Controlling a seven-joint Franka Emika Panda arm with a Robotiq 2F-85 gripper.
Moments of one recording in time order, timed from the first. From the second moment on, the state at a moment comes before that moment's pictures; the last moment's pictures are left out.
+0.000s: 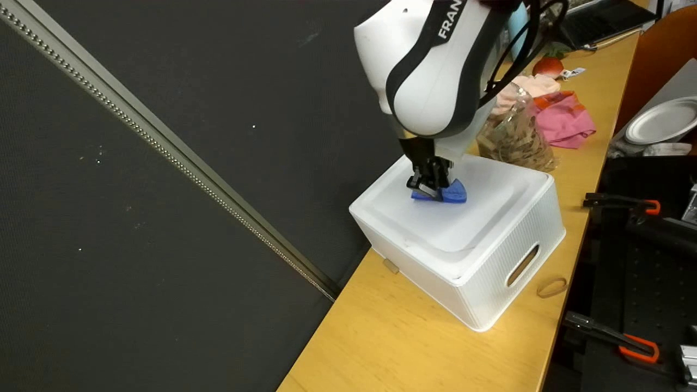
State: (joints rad) arm 0.03 0.24 0.00 -2.17 -0.06 2.50 0.13
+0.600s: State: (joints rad) arm 0.09 0.28 0.03 -2.11 -0.06 2.46 0.13
